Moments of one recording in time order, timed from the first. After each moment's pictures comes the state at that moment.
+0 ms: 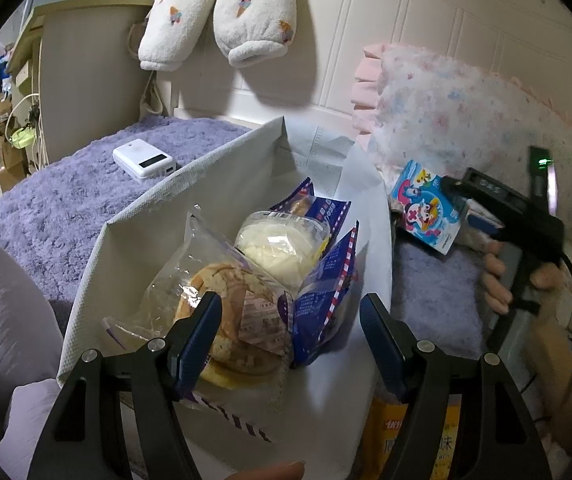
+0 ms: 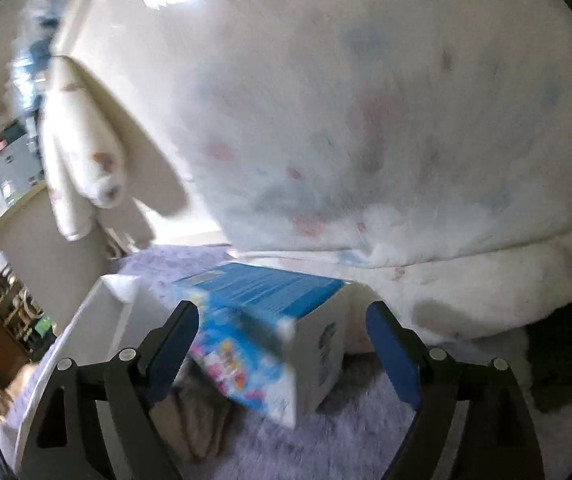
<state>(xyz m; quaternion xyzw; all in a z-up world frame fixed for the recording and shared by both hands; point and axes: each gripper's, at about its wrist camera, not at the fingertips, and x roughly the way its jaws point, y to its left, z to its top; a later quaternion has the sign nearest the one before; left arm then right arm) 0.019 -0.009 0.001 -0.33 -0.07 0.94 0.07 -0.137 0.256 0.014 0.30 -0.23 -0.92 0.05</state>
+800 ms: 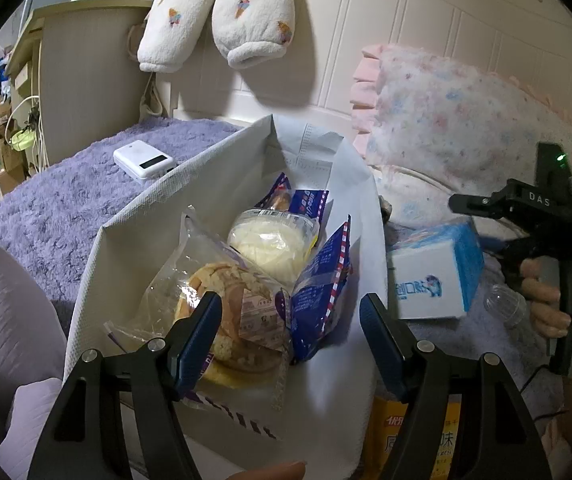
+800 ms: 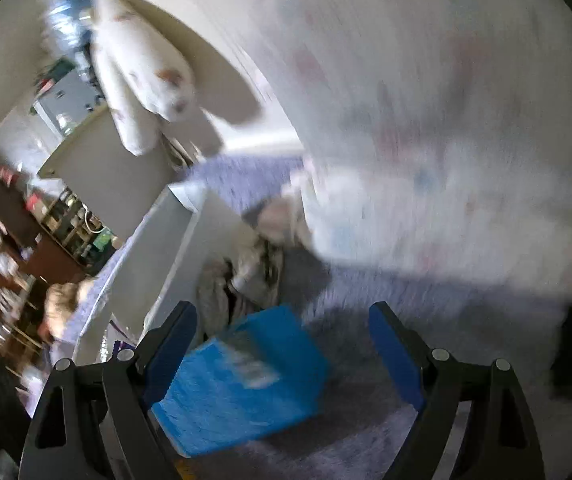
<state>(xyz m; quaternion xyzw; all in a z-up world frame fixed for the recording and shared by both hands) 0.021 -0.010 0.001 -0.33 -0.07 0.94 0.07 -0.113 0.239 0.010 0.43 -0.23 -0.84 0.22</state>
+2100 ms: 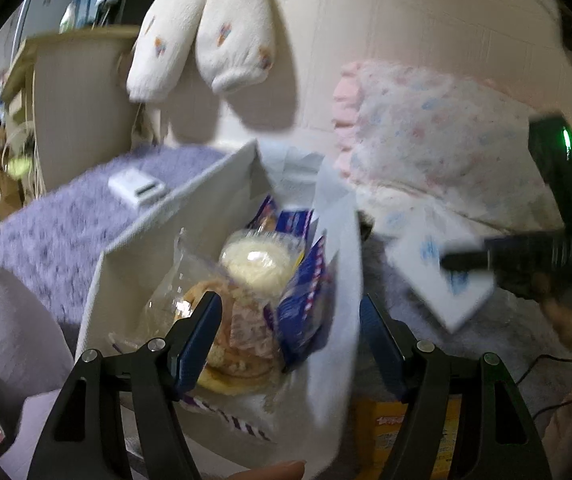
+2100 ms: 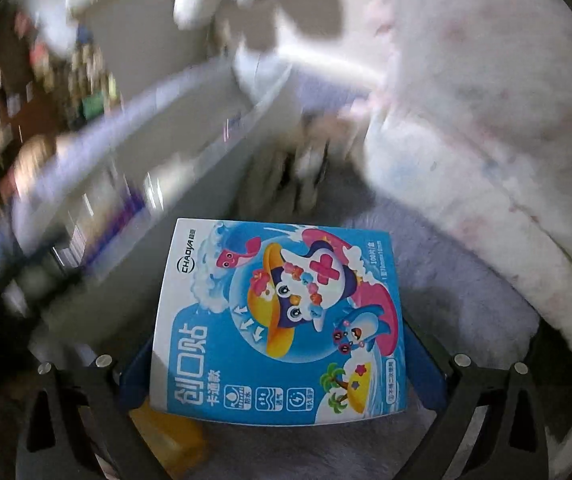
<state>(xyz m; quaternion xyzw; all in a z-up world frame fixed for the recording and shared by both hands) 0.041 0.002 0.012 -0.27 -0.03 0.96 0.09 -0.067 0.184 0.054 0.45 -0.01 -0.87 0.23</state>
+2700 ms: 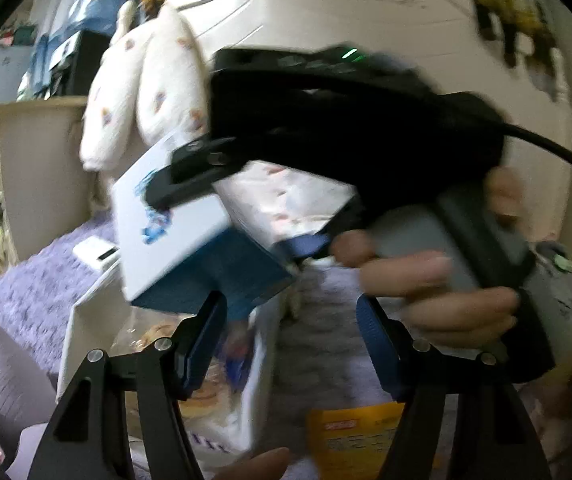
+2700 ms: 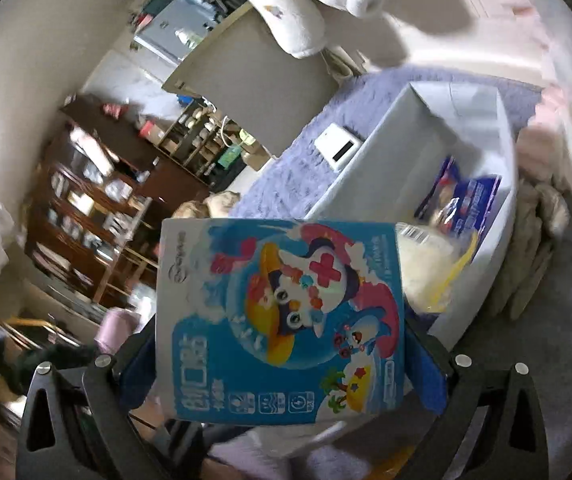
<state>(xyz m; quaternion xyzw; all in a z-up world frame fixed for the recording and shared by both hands) 0.066 0.025 0.026 -0.20 0.01 0.97 0.16 -0.096 0.102 0.069 0.45 -0.15 -0.77 0.43</state>
